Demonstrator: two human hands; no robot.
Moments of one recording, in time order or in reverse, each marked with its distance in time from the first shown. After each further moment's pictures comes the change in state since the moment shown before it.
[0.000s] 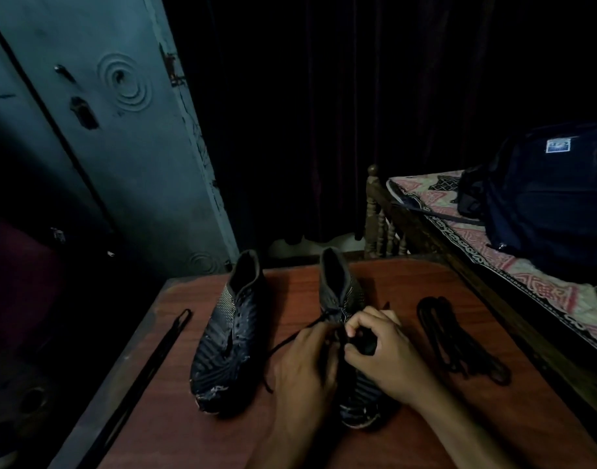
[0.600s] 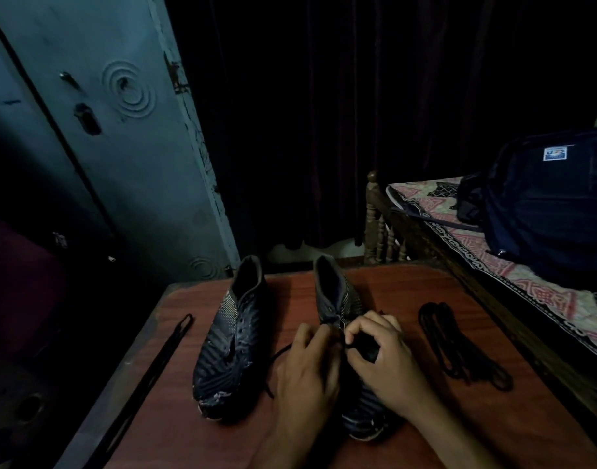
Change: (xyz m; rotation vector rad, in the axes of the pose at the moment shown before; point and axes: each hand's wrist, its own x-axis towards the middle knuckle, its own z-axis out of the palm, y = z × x) left_hand 0.002 0.004 -0.007 -0.007 -0.051 0.020; right_hand -0.002 -0.001 0.011 -0.002 0.154 -0.108
